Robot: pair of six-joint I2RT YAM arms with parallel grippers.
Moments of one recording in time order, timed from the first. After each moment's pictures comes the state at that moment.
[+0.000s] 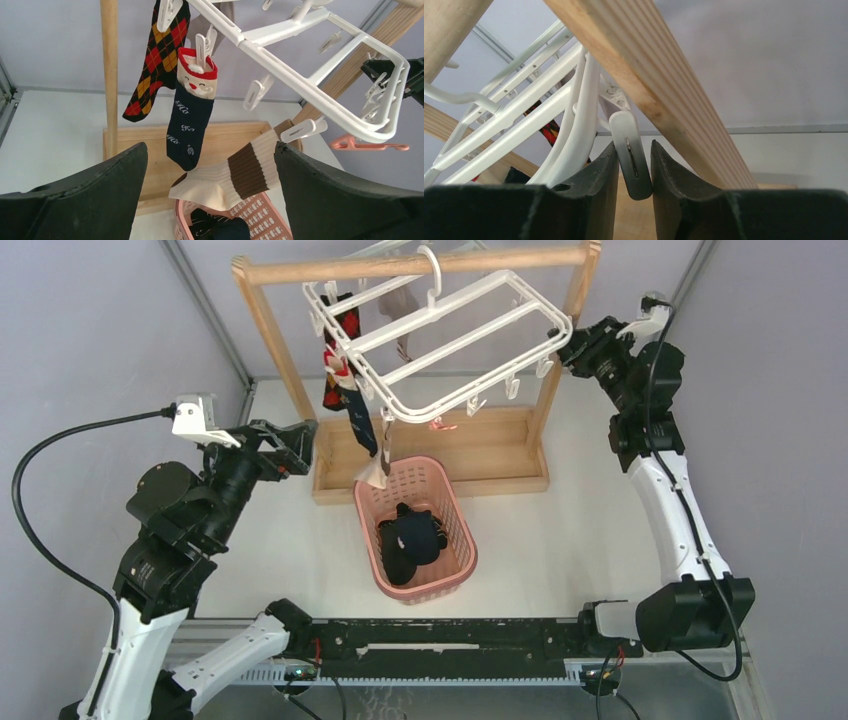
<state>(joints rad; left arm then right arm) -0.59 0.74 1.38 -0.59 -0.32 -0.30 0.04 1.30 1.34 0.08 -0.34 0.61</state>
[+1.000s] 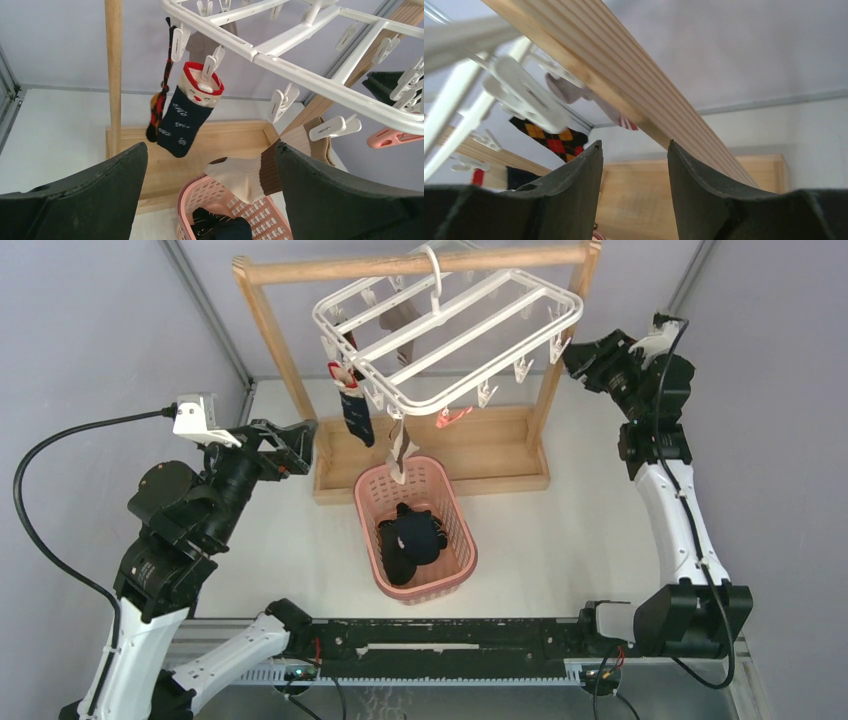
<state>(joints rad) -0.59 0.74 1.38 -0.59 -0.34 -0.30 -0.06 1.29 1.27 0.09 -0.42 0.68</state>
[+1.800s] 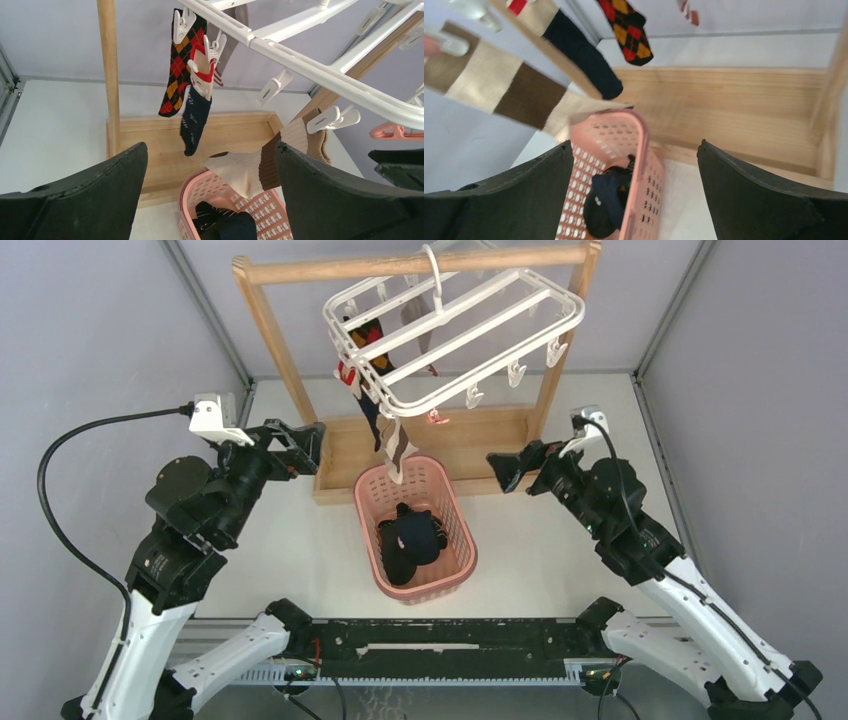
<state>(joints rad) -0.59 0.75 1.34 -0.58 -0.34 -0.30 0.59 0.76 0.91 -0.23 0.07 0.44</state>
